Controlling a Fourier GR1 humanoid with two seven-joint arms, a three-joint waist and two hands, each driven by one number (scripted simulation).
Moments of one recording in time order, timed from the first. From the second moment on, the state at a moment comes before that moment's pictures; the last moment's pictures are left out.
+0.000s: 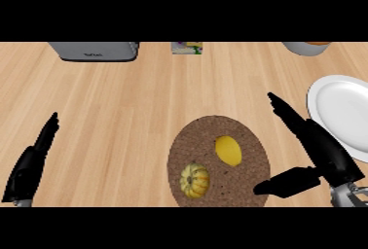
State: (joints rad) left arm 0.06 0.51 -0.14 -1.44 0.05 0.24 -0.16; right arm -0.16 -0.51 0.31 -1.89 -0.08 -0.03 0.51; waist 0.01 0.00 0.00
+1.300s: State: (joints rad) left arm 0.10 0.41 -0.02 -1.47 -0.05 0.13 -0.15; right arm -0.33 -0.31 0.35 -1.41 0.17 0.36 0.41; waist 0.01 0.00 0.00
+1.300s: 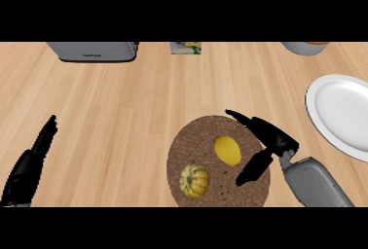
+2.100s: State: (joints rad) left arm 0.09 0.35 0.06 -1.49 -0.13 0.05 -0.13; right arm -0.32 -0.18 0.28 -1.24 0.36 0.36 0.23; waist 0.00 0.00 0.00
